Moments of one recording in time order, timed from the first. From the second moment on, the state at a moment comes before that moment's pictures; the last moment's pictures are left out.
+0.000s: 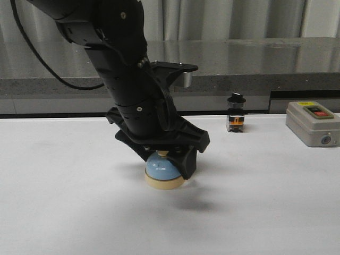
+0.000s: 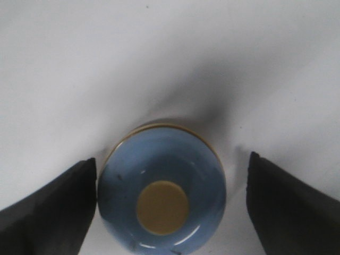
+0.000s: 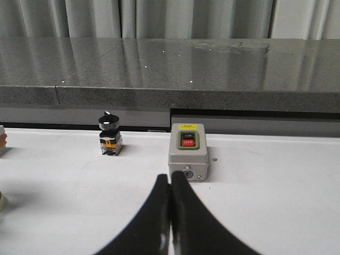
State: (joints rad) left arm -0.72 2.00 -1.34 -0.02 0.53 -0.02; right arm 0.07 -0.01 0.03 -0.05 0.08 0.06
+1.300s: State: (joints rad) left arm -0.21 0.86 -0.67 -0.02 0.43 -0.04; right arm 0.07 -0.01 0.03 -0.05 0.08 0.06
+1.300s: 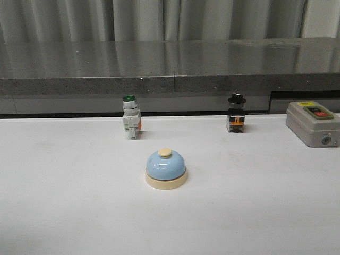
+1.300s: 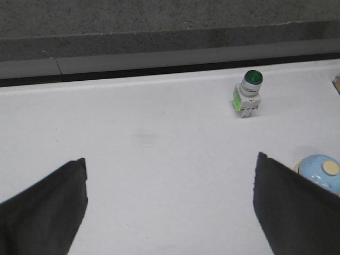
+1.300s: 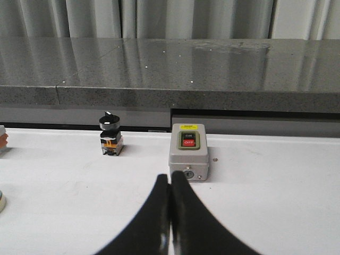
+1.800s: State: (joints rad) left arm -0.21 0.40 -0.53 -0.02 0.48 -0.04; right arm 0.07 -0.01 0.03 -0.05 0.08 0.06
